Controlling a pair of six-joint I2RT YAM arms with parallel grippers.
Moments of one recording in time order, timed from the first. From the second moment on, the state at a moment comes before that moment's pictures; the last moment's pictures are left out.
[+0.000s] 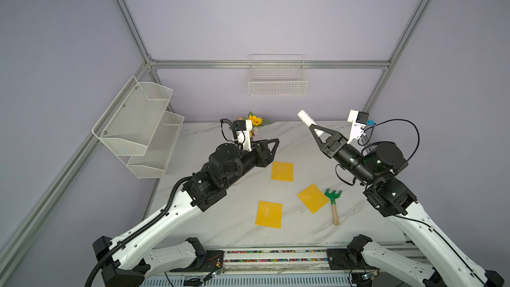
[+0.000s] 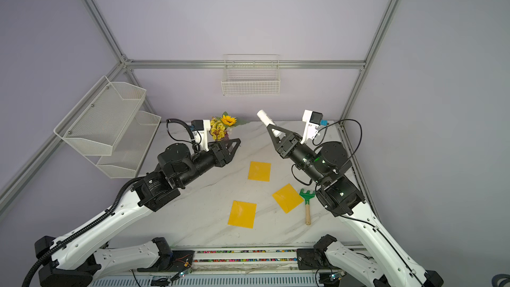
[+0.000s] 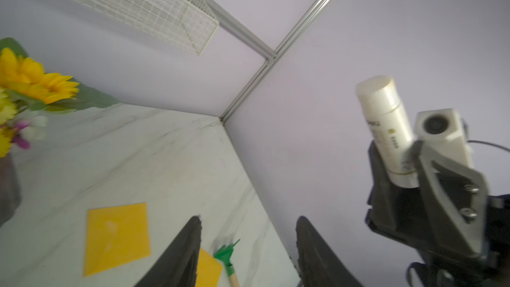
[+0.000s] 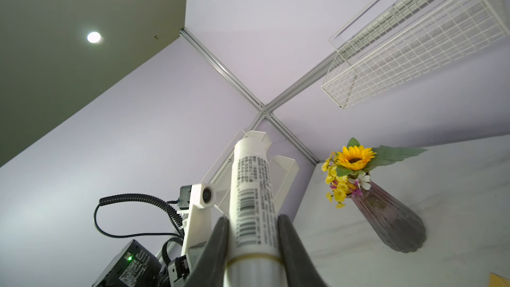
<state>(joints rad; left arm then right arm) -0.83 1.10 1.20 -0.24 -0.12 -0.70 0.57 0.91 1.14 -0.04 -0.13 0.85</state>
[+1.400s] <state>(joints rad) -0.17 1.59 0.95 -0.83 -0.19 -0.58 0.57 0.90 1.09 -0.26 -0.18 0.77</state>
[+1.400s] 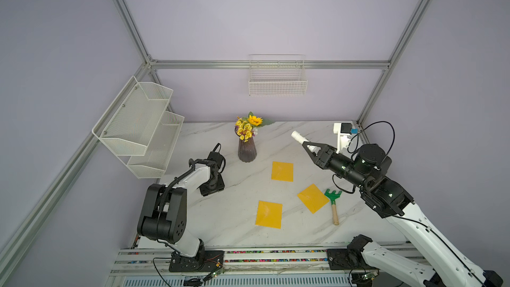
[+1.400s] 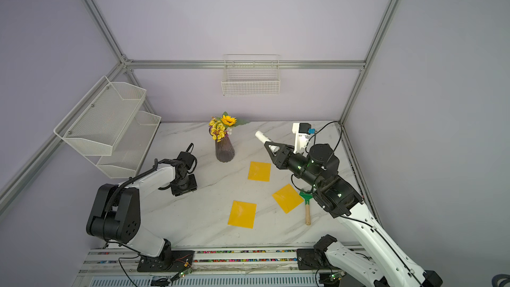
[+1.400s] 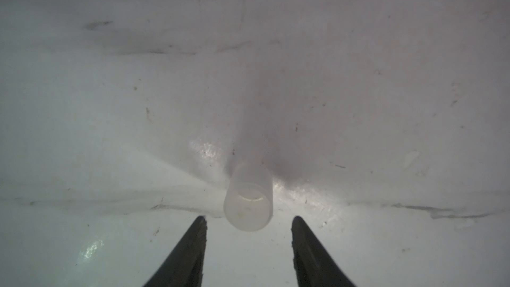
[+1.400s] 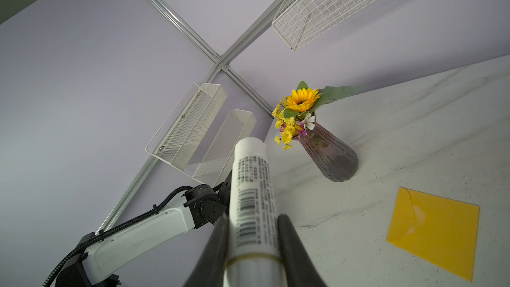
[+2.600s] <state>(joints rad) -0.16 1.66 0.98 -0.79 -0.21 -0.48 0.57 0.94 1.09 -0.29 -0.20 0.80</state>
